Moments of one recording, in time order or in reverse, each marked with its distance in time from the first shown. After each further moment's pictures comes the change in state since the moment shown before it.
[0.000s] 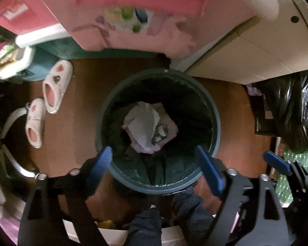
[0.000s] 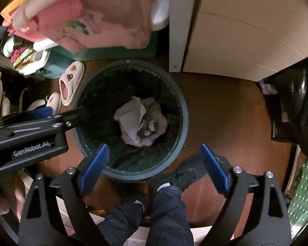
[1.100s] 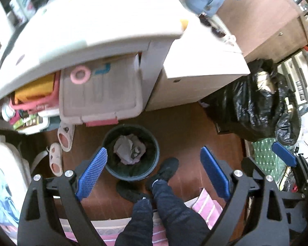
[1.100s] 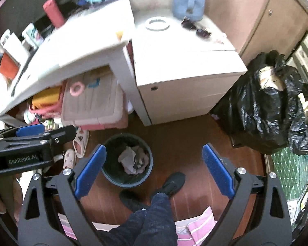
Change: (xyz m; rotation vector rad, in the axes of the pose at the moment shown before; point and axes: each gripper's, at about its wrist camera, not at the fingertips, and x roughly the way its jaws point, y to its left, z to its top) left arm -0.316 -0.126 0.035 0.220 -0.145 -0.076; right arm -0.349 -0.062 0.008 0.222 -0.311 -0.072
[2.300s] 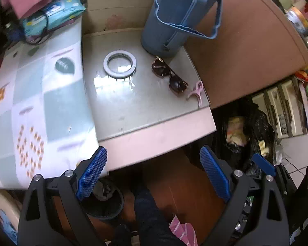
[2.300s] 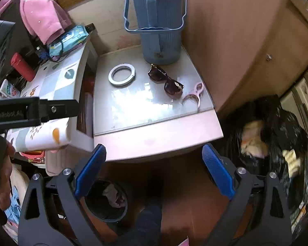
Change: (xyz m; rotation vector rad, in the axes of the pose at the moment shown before) left arm 0.021 -0.141 0.240 0.047 -0.013 -0.111; right arm 0.039 -0.145 0.213 -0.011 -0.055 0.020
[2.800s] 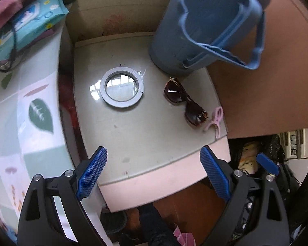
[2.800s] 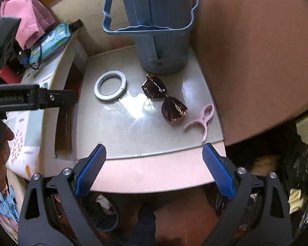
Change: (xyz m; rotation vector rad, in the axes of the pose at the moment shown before) left arm 0.080 0.019 0.097 -0.021 0.037 0.025; right arm 0.097 -0.026 0.081 -0.060 0.044 0.038
